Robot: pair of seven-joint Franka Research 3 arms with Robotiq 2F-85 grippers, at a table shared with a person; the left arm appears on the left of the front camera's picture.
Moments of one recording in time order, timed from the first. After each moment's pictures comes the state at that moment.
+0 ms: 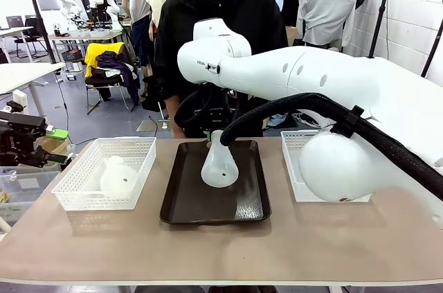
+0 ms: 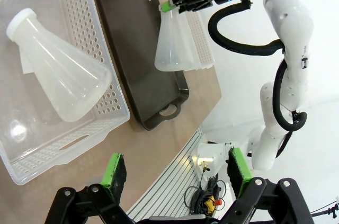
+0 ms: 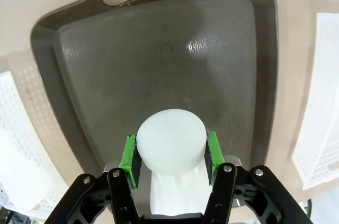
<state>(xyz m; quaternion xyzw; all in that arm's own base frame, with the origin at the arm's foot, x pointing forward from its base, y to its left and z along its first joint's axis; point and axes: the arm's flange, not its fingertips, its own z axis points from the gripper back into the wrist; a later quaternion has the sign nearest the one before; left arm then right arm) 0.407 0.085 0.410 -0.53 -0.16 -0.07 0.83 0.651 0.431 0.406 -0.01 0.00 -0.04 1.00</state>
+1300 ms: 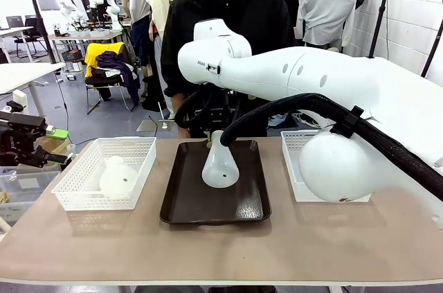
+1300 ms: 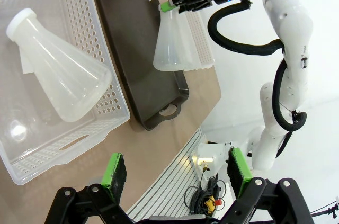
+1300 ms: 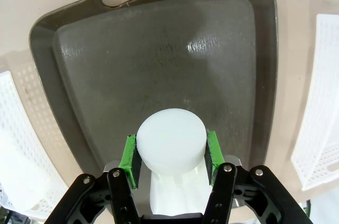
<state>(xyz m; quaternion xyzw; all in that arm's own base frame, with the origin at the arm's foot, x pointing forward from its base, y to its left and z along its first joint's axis) 0.407 0.085 0.410 -0.53 -0.16 -0.07 0.83 0.652 0.431 0.406 -0.01 0.00 -0.04 1.00</state>
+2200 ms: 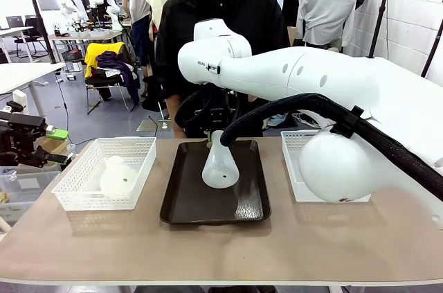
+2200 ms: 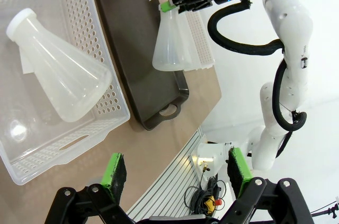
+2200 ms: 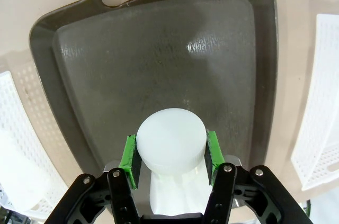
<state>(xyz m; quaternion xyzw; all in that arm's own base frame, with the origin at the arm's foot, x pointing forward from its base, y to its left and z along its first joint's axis) 0.407 0.085 0.410 -0.53 -0.16 -0.07 0.83 0.652 0.430 0.406 -0.01 0.00 -0.04 1.00</state>
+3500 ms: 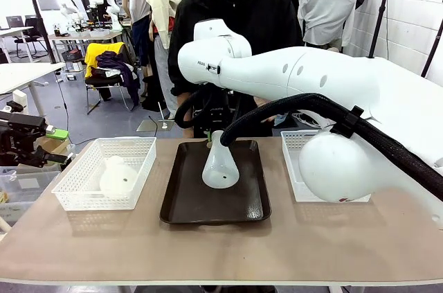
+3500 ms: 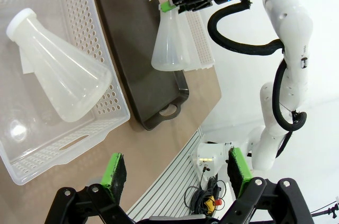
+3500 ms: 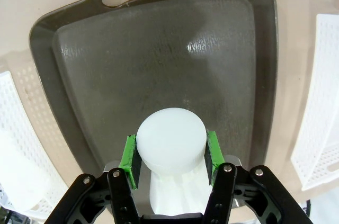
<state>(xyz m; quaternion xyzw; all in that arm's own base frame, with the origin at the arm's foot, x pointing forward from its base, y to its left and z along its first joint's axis) 0.407 0.085 0.410 -0.53 -0.16 -0.07 0.83 0.652 0.430 0.406 -0.01 0.00 -0.04 1.00</state>
